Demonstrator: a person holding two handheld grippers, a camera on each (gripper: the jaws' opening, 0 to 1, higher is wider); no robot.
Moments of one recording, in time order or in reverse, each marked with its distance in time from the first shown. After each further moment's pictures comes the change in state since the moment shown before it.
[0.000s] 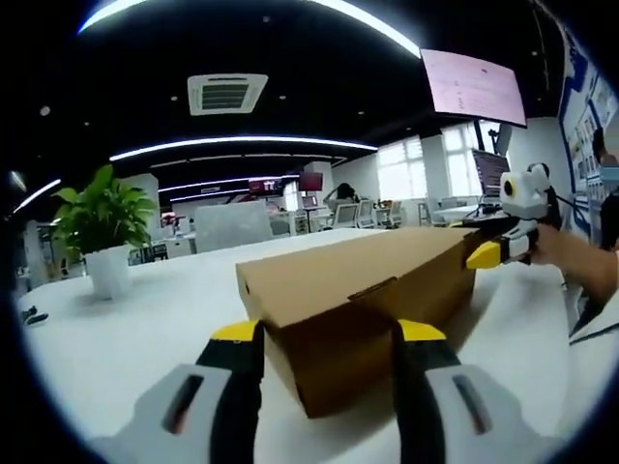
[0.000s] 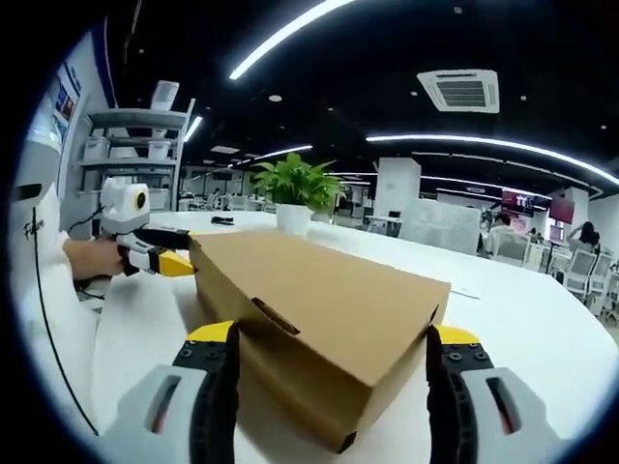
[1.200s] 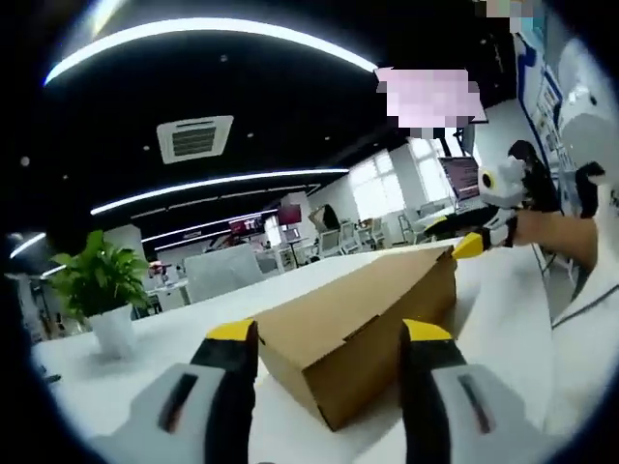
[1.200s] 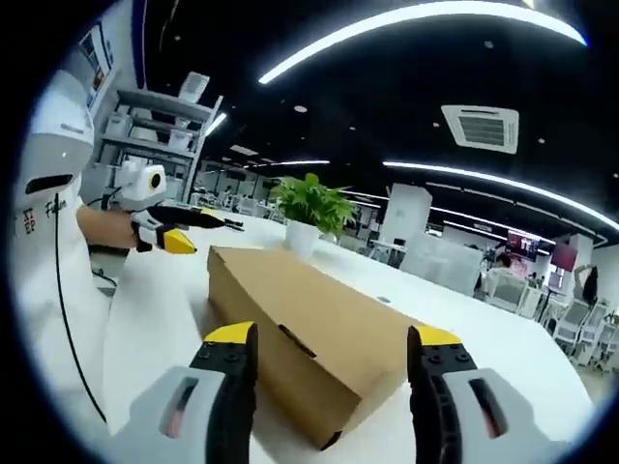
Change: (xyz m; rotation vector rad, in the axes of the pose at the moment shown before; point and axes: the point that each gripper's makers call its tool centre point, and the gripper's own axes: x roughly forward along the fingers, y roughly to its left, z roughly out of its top) left arm -0.033 -0.006 0.054 0.148 -0.127 -0.098; right arm -0.038 0.011 0.043 -0.201 -0.113 0.010
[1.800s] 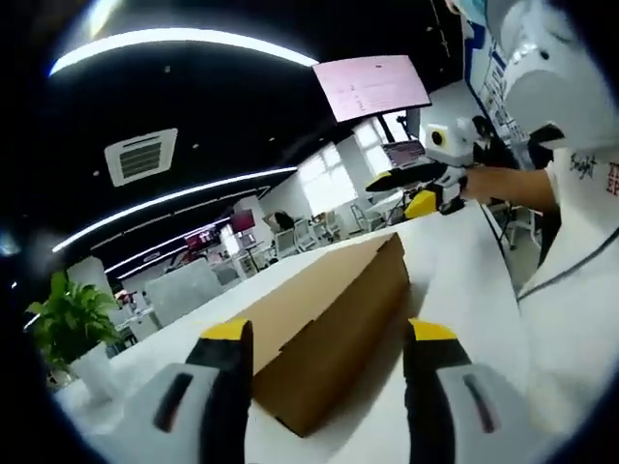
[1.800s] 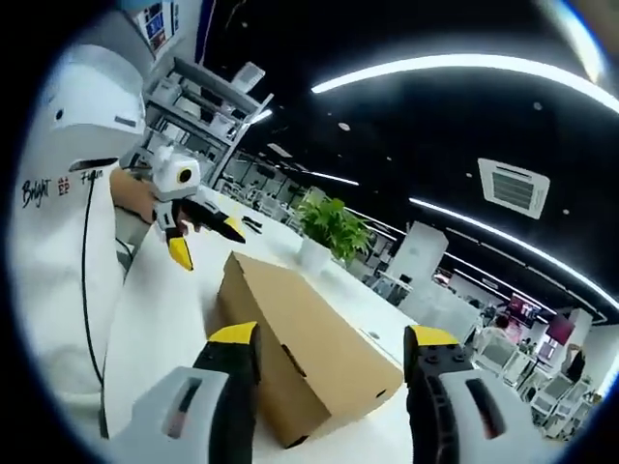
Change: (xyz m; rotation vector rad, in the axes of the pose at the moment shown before) left arm 0.007 -0.060 -0.007 0.185 0.056 -0.237; right arm -0.027 0.004 0.035 -0.228 -0.102 0.071
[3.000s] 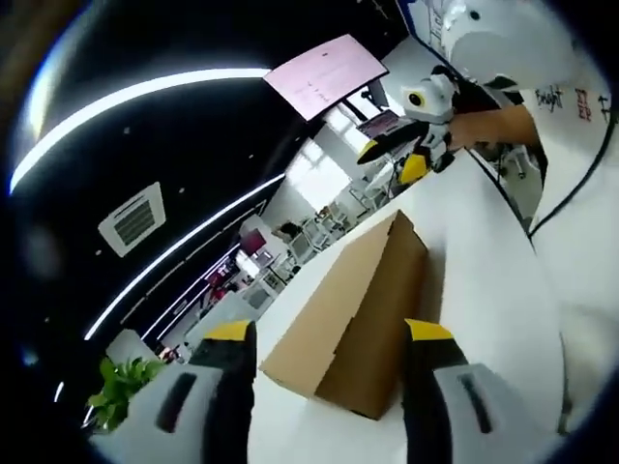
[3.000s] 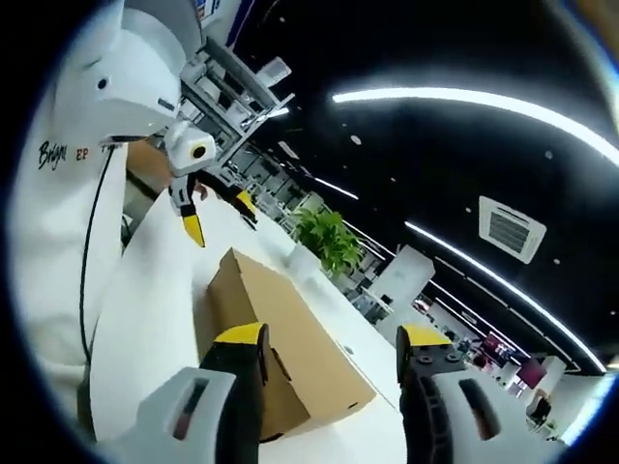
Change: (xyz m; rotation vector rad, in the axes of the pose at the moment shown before) left arm -0.017 0.027 0.011 0.367 0.067 0.100; right arm -0.011 0.000 0.017 -0.205 -0.012 -0.047
